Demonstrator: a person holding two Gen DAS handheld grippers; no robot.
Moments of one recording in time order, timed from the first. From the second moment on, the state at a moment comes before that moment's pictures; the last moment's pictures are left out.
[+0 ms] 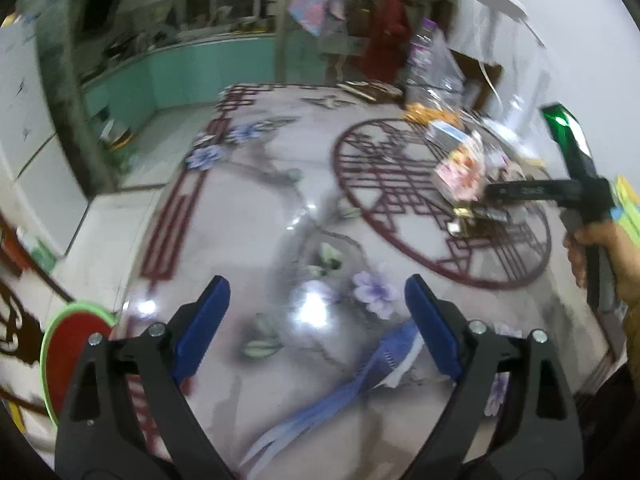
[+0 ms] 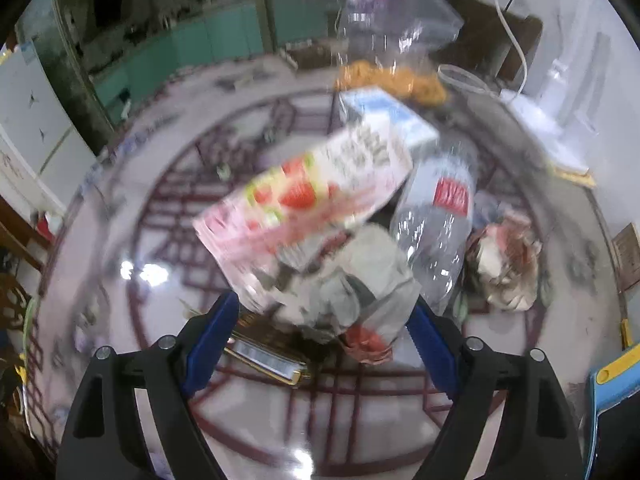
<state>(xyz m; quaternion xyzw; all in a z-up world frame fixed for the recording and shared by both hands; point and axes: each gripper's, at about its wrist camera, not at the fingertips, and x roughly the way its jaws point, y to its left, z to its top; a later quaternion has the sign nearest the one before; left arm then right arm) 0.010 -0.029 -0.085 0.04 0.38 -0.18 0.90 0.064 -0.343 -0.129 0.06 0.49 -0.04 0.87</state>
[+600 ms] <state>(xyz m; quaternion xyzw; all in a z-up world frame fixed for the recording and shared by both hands) 0.025 -0.229 -0.100 0.31 0.31 -0.36 0.83 0.017 -0.420 -0.075 0.23 0.42 -0.03 0.88</state>
